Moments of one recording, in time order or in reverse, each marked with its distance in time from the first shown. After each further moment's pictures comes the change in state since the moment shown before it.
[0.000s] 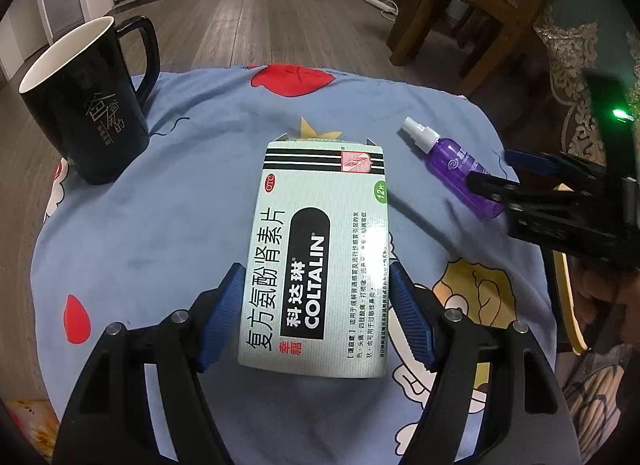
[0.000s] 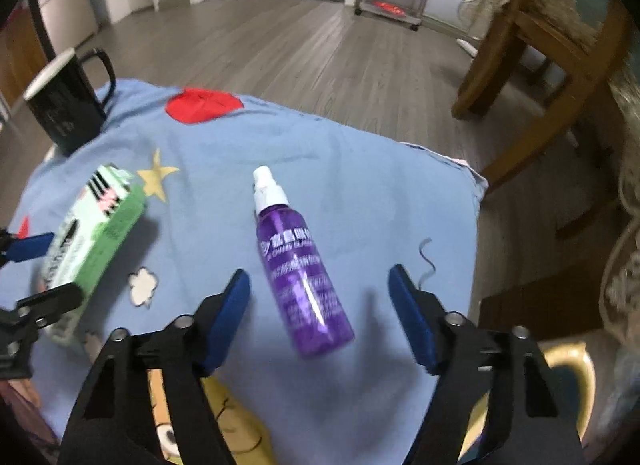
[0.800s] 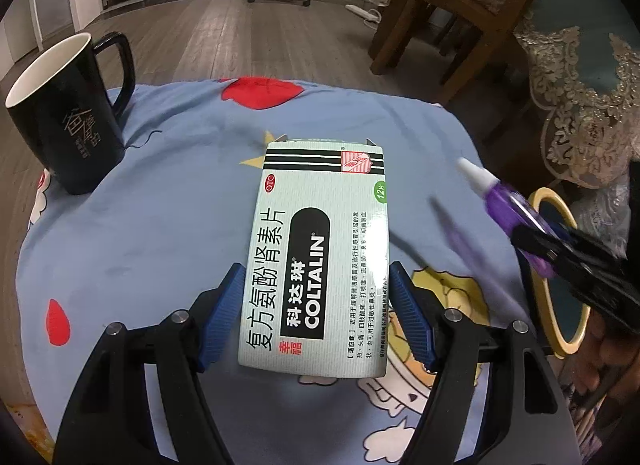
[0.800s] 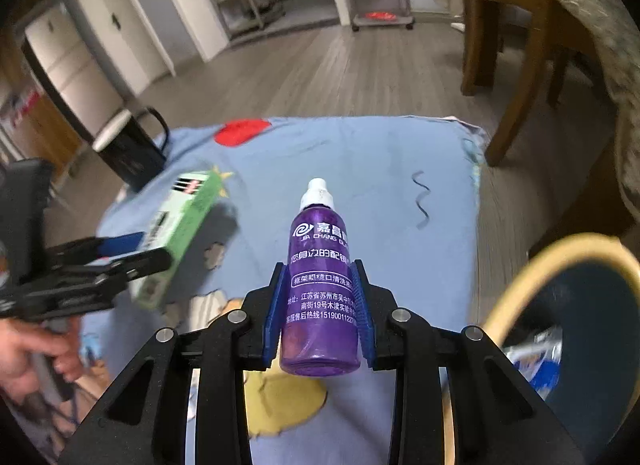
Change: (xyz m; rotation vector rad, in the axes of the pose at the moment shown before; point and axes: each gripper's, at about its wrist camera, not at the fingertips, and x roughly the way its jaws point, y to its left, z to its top) left arm -0.006 -0.004 -0.001 0.009 -0.036 -0.065; right arm -0.080 -0.032 -0.083 0.251 -0.147 0.263
